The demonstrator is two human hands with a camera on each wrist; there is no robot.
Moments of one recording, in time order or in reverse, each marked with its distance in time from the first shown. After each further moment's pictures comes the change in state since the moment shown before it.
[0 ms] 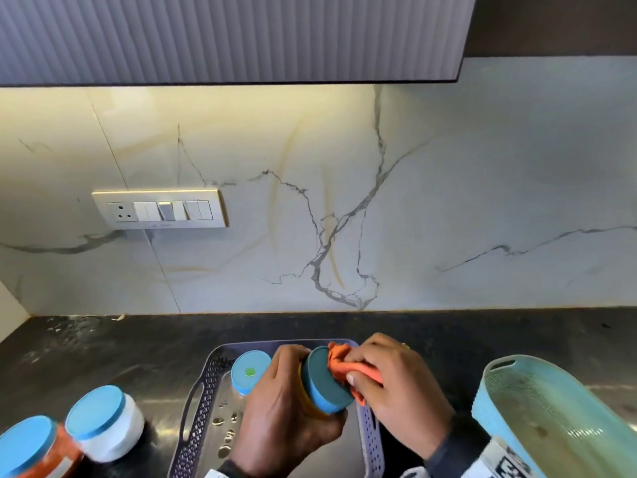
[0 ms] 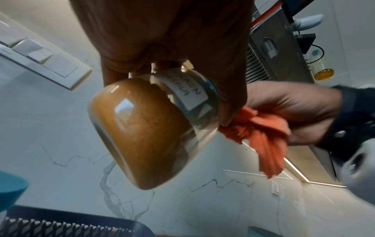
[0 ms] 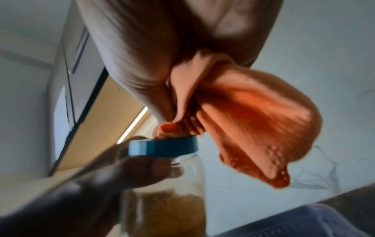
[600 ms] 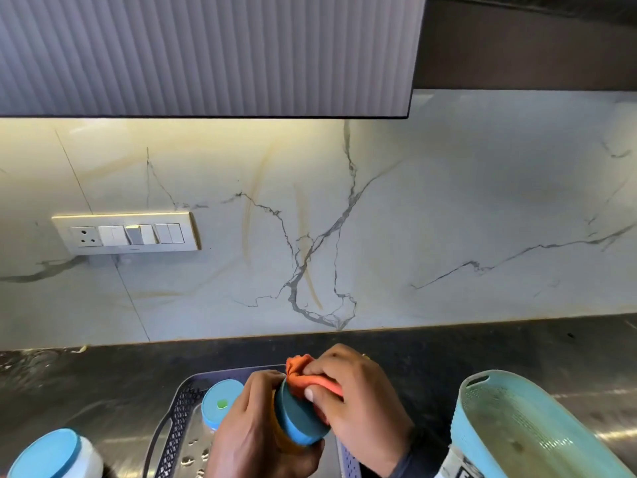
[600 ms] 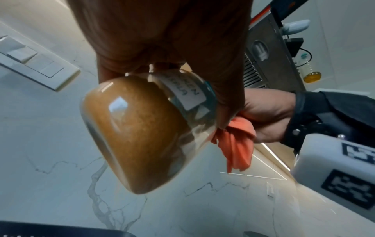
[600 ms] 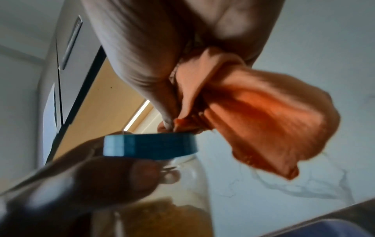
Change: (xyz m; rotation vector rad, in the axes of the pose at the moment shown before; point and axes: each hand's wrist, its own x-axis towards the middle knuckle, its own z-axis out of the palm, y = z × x) left_hand 0.006 0.012 0.001 0.081 0.110 0.090; right_hand 0.015 -0.015 -0.001 0.085 0.033 -0.050
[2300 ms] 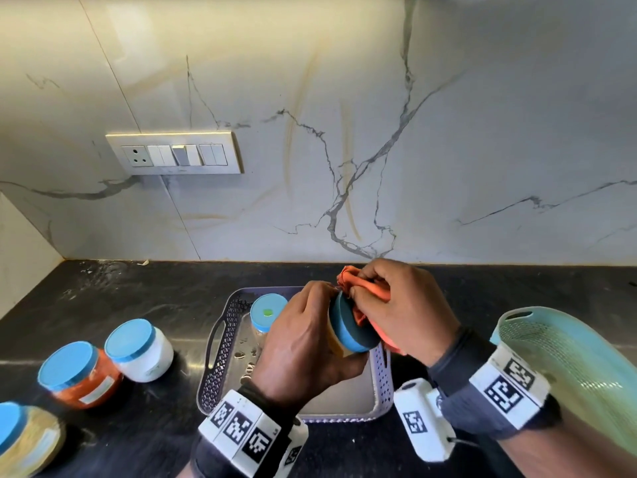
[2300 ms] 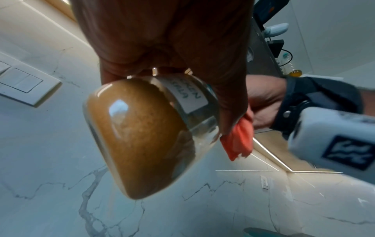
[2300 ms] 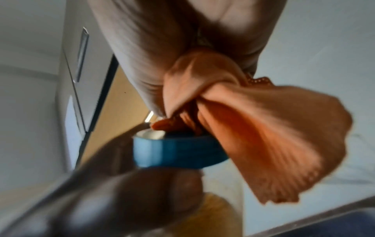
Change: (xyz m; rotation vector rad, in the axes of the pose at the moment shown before) left_hand -0.001 0.005 -0.014 0.000 -0.149 0.050; right_hand 0.006 -0.007 -0.003 0.011 0.095 0.107
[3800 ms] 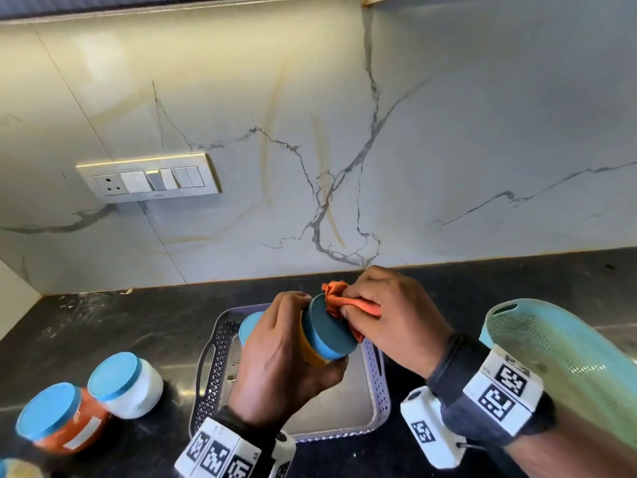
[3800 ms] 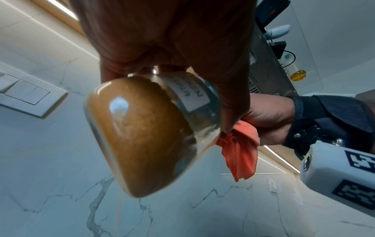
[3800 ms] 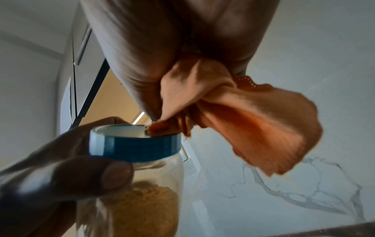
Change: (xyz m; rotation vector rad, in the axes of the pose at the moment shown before) left_hand 0.003 -0.004 -0.010 0.027 0.045 -0.017; right_hand 0.000 0.017 -0.005 -0.038 -0.036 -0.163
